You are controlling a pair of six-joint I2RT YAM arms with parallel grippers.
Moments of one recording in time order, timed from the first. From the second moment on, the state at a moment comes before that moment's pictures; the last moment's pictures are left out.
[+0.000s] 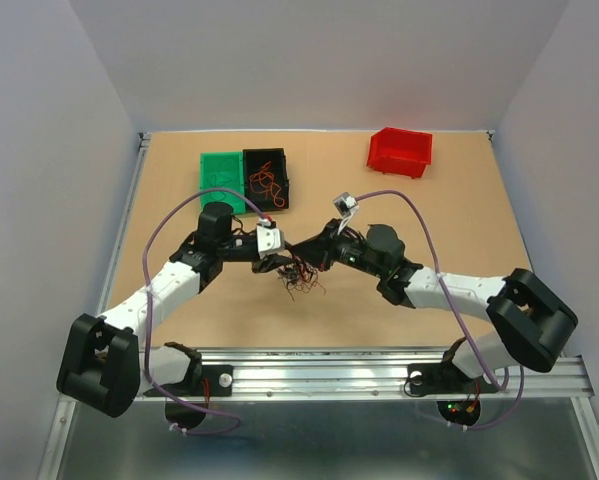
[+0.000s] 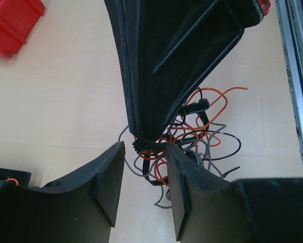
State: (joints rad) left arm -0.41 1.18 0.66 0.02 0.95 0.64; right arm 0.81 1.42 0.63 0.79 -0.32 0.61
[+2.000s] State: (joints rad) left arm -0.31 1.19 1.09 0.05 0.67 0.09; right arm 0.81 1.63 0.65 0.87 -0.03 0.44
